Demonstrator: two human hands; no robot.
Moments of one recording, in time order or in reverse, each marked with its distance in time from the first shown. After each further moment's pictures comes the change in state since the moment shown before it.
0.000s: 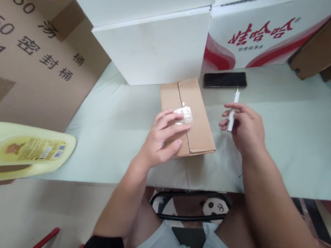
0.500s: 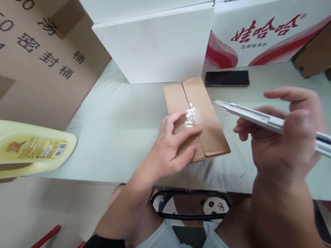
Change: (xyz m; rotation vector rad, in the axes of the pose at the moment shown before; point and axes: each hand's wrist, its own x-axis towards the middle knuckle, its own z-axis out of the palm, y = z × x) left_hand -0.001 0.033 0.013 0.003 -0.013 -0.047; right_hand -0.061 -0.072 0.011 0.140 0.032 -0.409
